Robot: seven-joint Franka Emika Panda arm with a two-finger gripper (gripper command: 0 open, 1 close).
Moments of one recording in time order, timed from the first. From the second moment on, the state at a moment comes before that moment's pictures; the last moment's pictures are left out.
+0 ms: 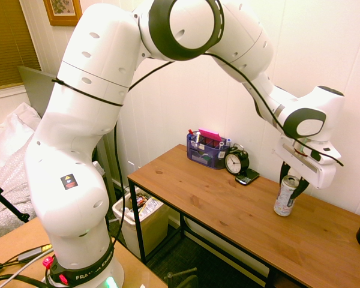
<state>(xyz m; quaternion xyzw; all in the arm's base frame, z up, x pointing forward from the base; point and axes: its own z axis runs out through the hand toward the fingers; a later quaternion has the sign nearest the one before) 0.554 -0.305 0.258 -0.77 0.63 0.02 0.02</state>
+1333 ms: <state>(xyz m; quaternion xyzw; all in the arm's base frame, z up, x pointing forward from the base) 0.539 0.301 0.404 -0.96 0.26 -0.02 0.03</state>
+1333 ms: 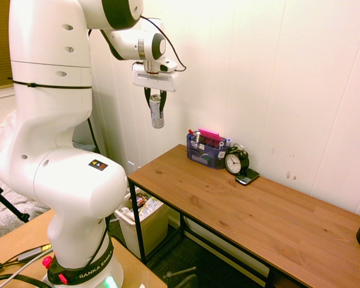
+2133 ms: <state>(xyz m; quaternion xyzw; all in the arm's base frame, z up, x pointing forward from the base) 0.530 0.388 0.417 -0.99 0.15 0.00 0.01</state>
